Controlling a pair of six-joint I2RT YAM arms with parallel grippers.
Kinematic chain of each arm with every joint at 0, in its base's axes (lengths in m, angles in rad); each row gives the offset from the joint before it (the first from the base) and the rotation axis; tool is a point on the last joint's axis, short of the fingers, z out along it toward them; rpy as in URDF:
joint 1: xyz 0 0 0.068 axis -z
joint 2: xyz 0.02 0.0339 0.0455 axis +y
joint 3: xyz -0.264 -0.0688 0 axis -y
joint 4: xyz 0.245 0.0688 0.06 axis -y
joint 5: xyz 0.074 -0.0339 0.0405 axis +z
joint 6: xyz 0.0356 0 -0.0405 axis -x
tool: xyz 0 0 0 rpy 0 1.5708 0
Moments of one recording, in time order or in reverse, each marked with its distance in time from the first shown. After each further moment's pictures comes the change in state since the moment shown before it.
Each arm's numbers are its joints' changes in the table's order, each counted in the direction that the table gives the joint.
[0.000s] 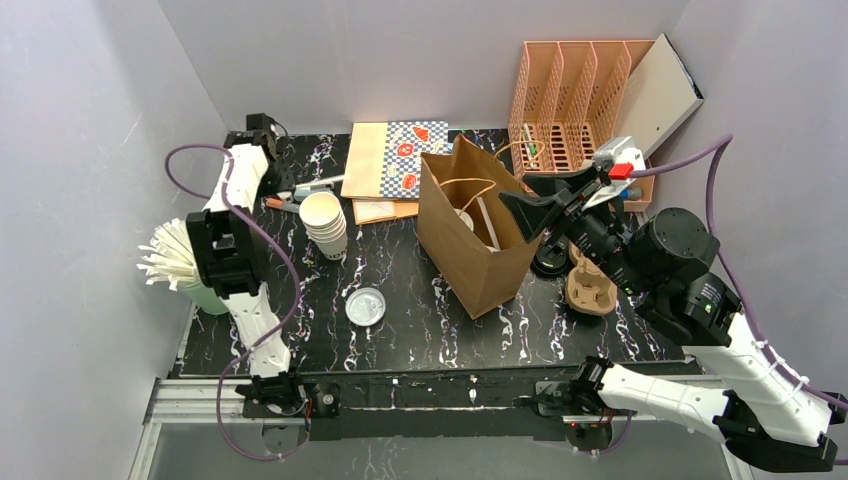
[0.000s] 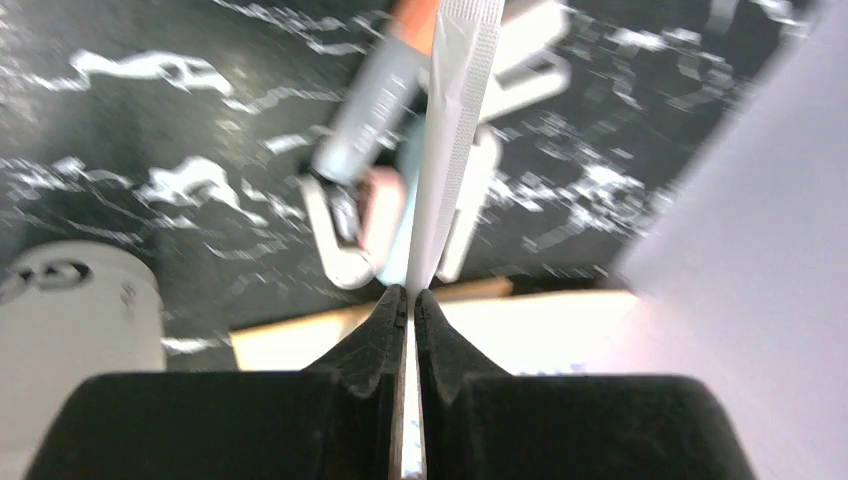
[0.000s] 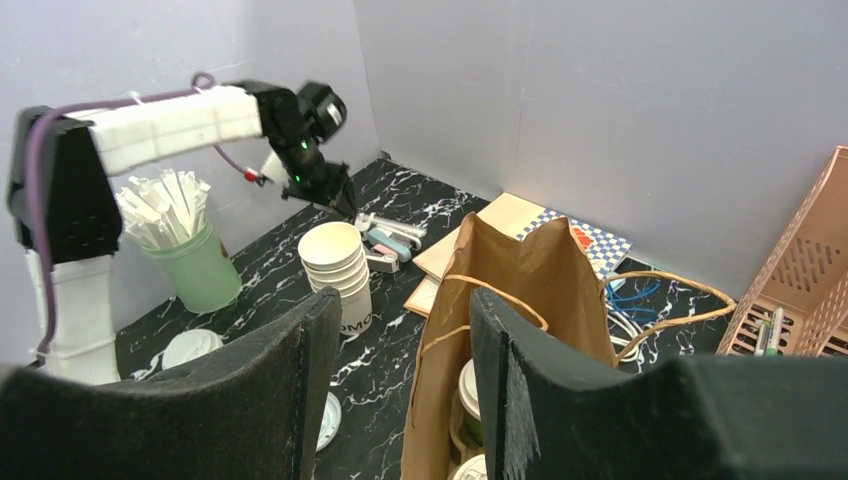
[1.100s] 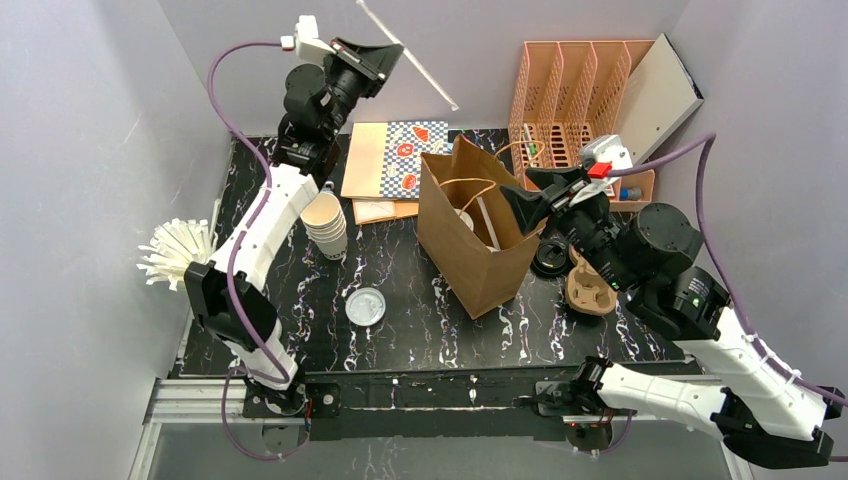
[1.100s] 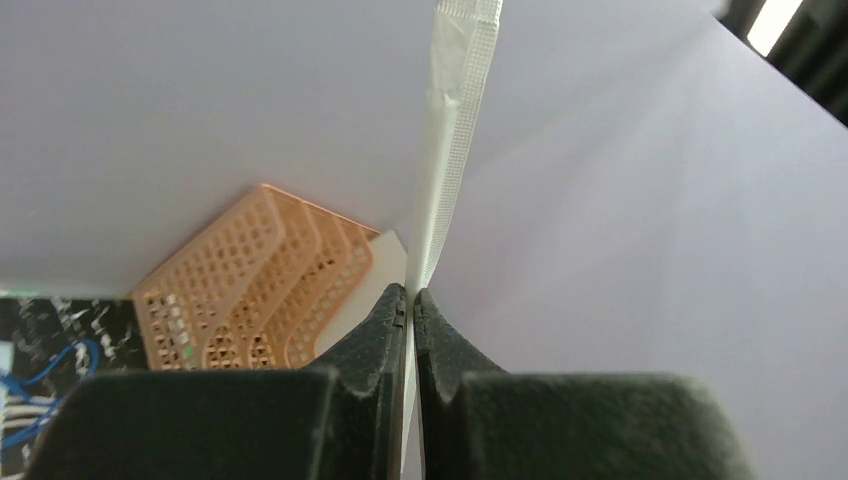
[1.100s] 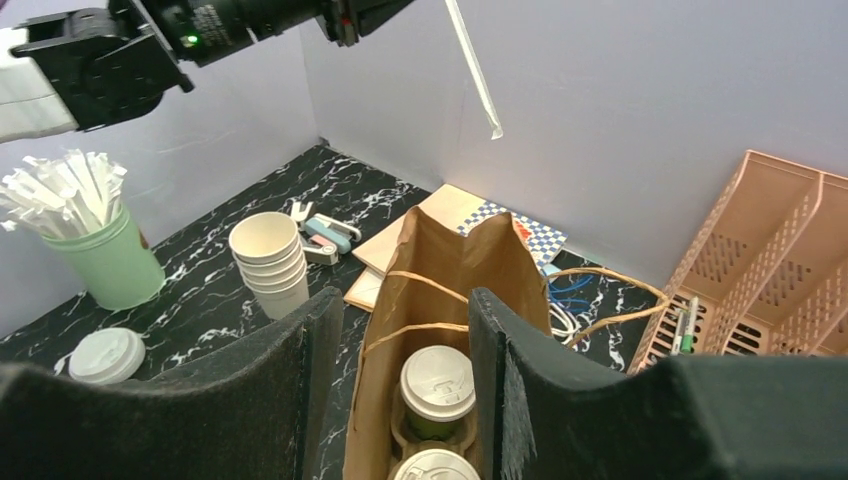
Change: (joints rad) left arm 0.459 -0.406 -0.084 1.210 -0.230 -0.711; right arm 0.000 0.028 -0.009 0.008 -0.077 0.099
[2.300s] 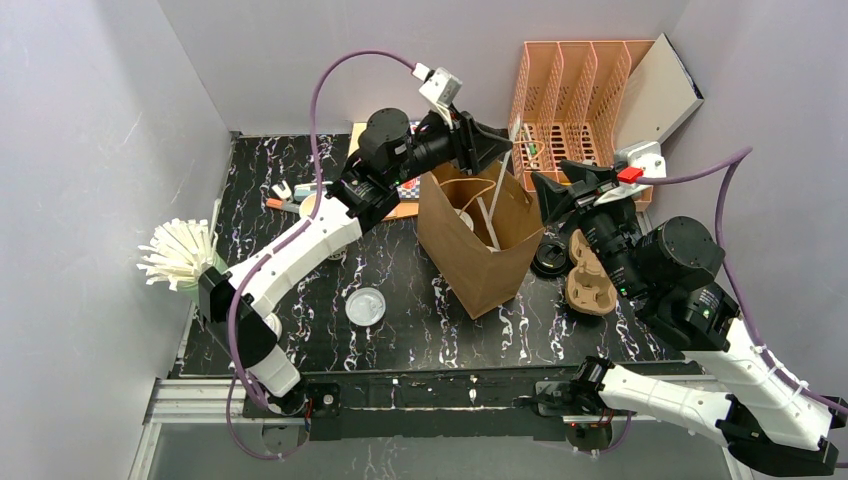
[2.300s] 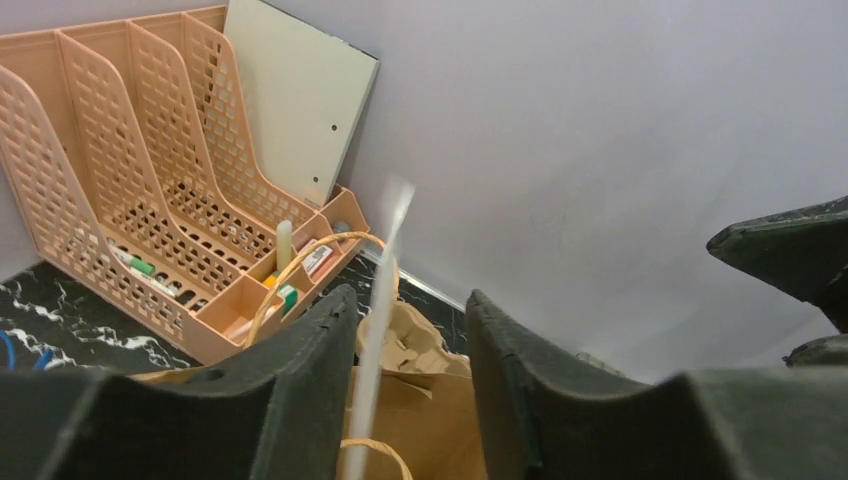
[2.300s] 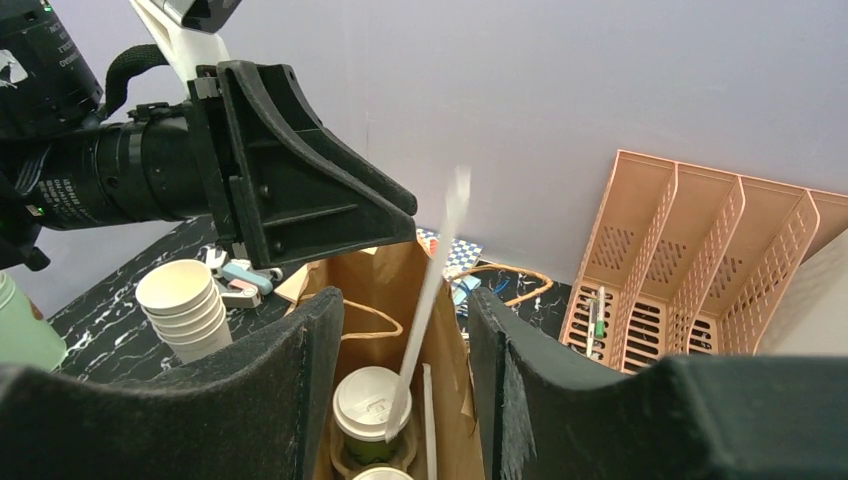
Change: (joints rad) left arm 0.417 -0.056 -0.090 -0.045 -0.272 -0.684; right arm 0.000 -0.064 -0.053 0.081 -0.201 0.076
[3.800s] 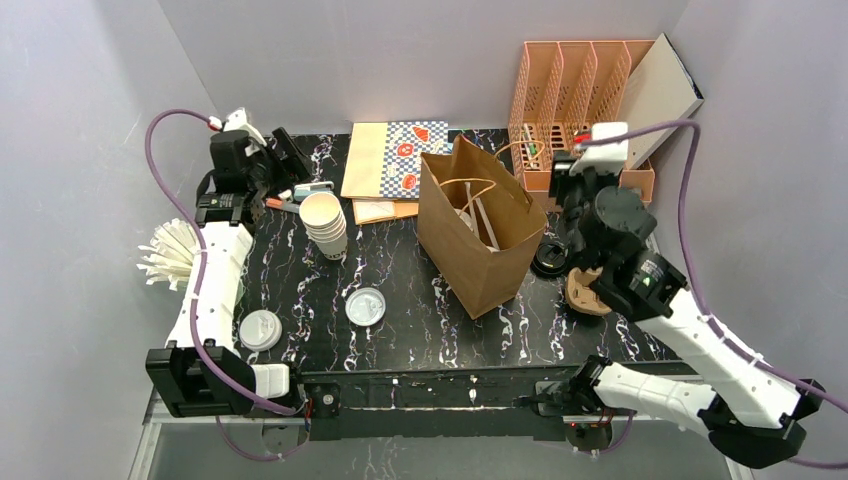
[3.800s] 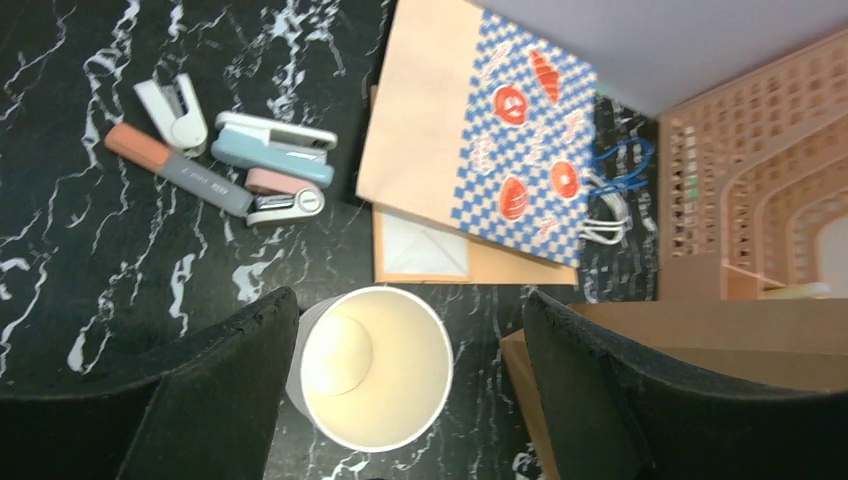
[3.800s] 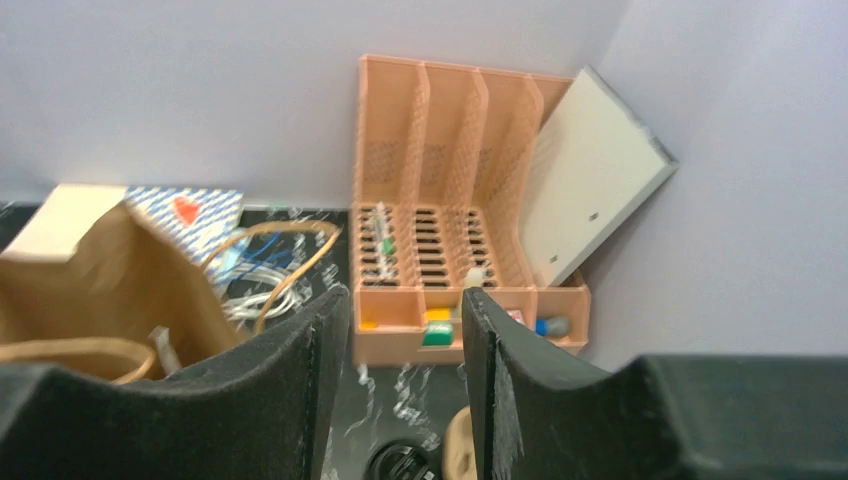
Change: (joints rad) left arm -0.783 -0.349 -0.371 -0.601 0.250 0.061; right arm 0.057 0.125 -0.069 0.093 -0.477 0.139
